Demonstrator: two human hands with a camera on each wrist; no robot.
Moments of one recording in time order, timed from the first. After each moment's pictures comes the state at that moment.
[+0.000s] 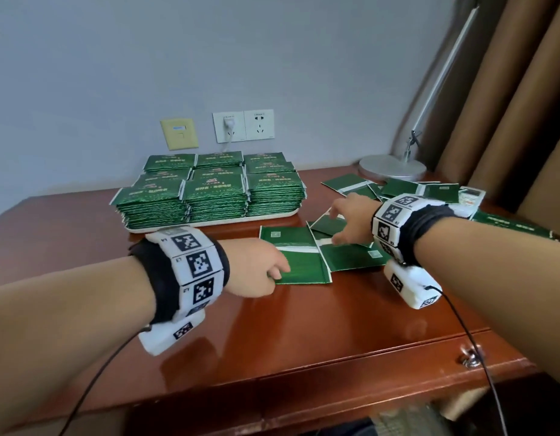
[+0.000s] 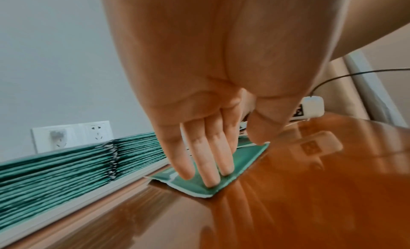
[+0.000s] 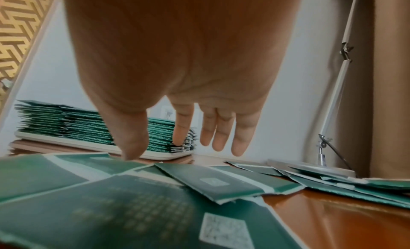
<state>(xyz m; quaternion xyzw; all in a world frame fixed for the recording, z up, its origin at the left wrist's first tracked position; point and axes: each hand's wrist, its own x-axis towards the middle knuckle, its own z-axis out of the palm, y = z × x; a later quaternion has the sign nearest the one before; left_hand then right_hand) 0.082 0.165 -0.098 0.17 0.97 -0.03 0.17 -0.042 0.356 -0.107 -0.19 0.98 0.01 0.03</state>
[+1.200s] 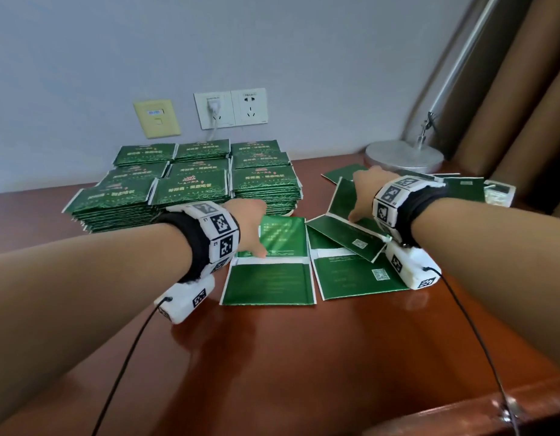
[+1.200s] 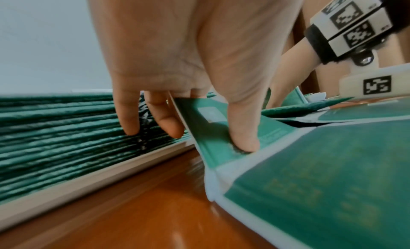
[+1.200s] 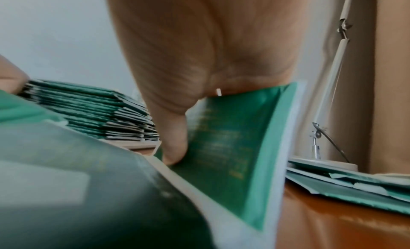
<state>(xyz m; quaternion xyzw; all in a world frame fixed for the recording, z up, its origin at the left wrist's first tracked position) -0.045 0.155 -0.108 0.03 0.99 -0.06 0.10 -0.148 0.364 -0.109 -0.11 0.99 0.06 0.00</state>
